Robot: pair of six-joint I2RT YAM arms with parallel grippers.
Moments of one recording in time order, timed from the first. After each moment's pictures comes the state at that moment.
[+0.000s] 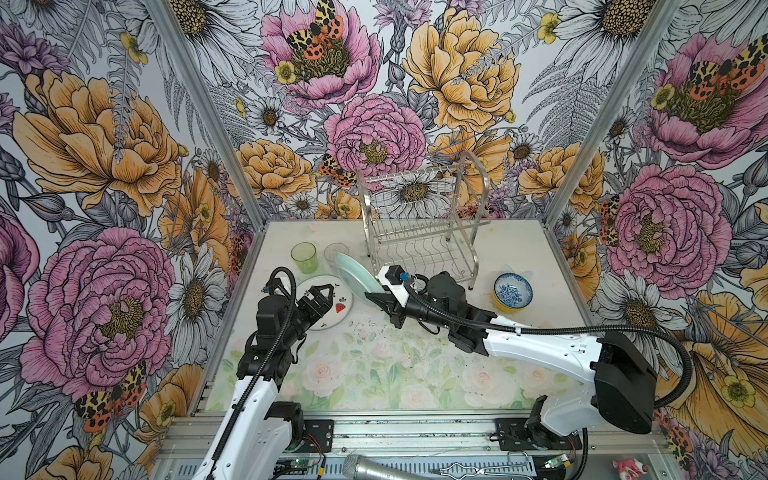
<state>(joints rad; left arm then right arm) -0.05 0.70 0.49 -0.21 0.24 -0.86 0.94 1.47 0.97 0.36 -0.23 -0.03</state>
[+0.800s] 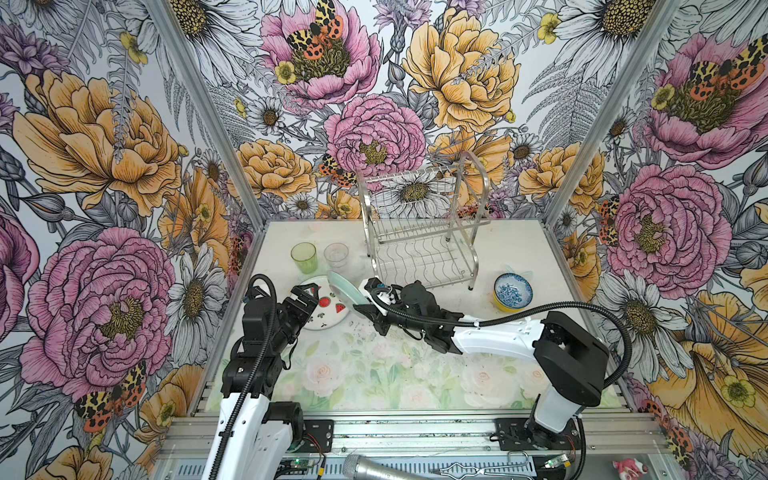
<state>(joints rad) -0.02 0.60 0.62 -0.47 0.17 -1.04 0.98 1.73 1.02 0.46 -0.20 -0.04</state>
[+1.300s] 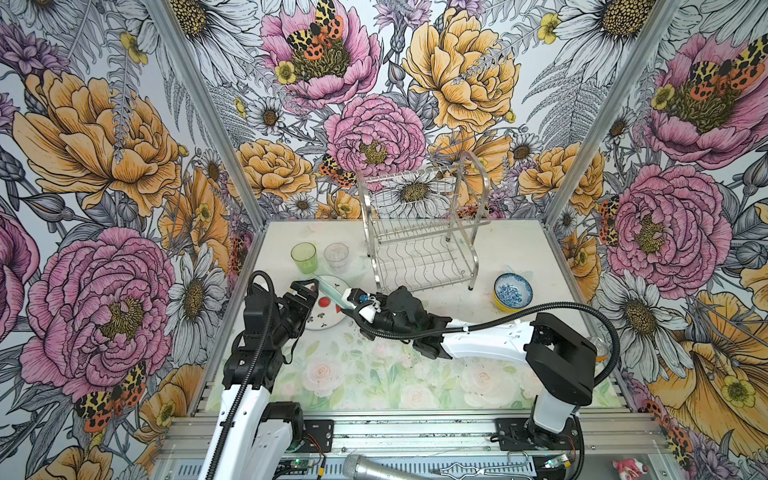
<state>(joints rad) -0.02 0.65 0.63 -0.42 0.21 -1.16 1.05 1.78 1.09 0.46 -0.09 -0.21</state>
